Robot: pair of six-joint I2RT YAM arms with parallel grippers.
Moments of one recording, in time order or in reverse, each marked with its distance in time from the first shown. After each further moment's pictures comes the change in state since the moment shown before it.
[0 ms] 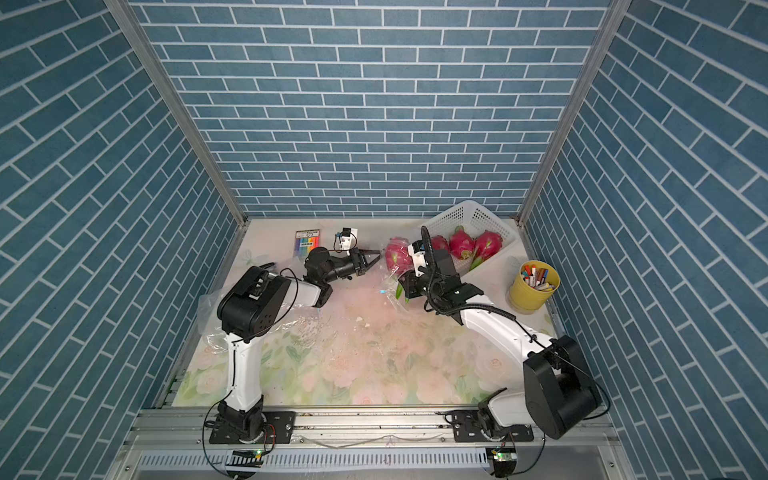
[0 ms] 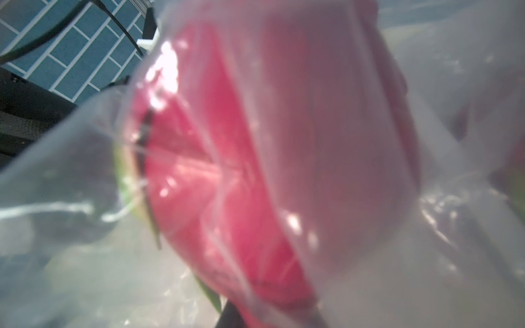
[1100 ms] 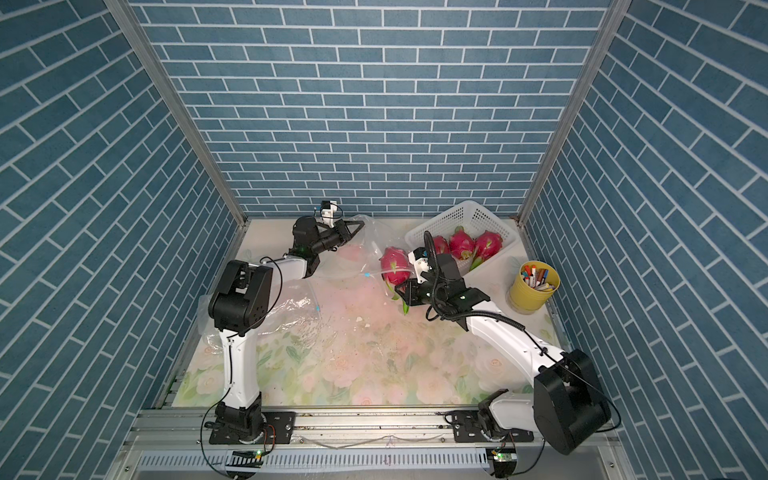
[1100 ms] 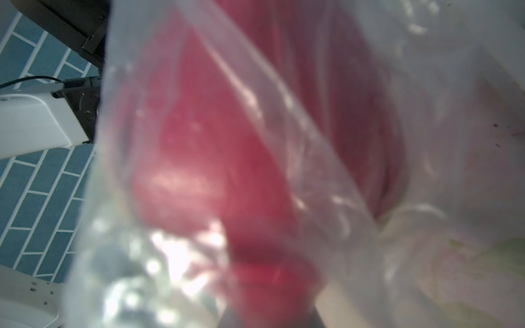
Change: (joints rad) left arm 0.163 0.011 0.292 -0.449 -0.106 0.300; right arm 0.001 -0.073 -0.026 -0.104 -0.149 0.114
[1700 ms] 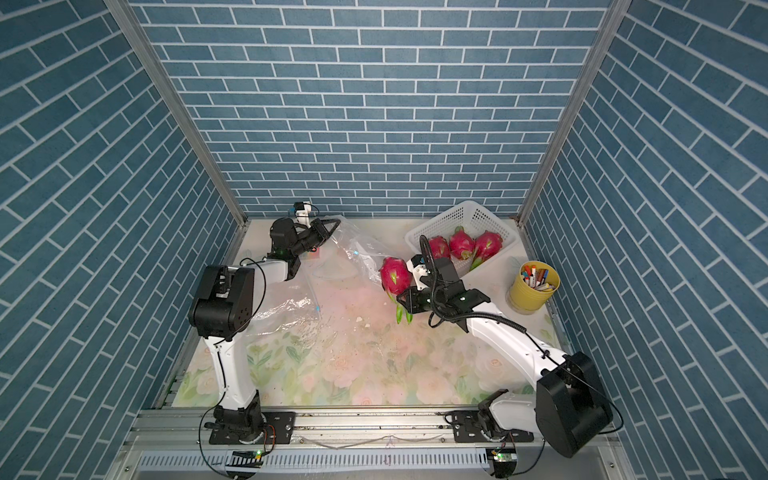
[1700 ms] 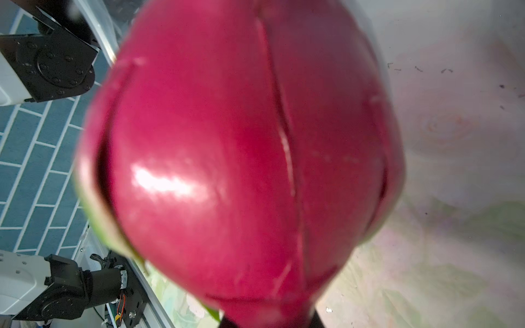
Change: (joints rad) left arm 0.114 -0.095 -0.122 0.010 -0.072 0.006; right arm 0.007 -0.031 0.003 -0.144 0.018 -0.063
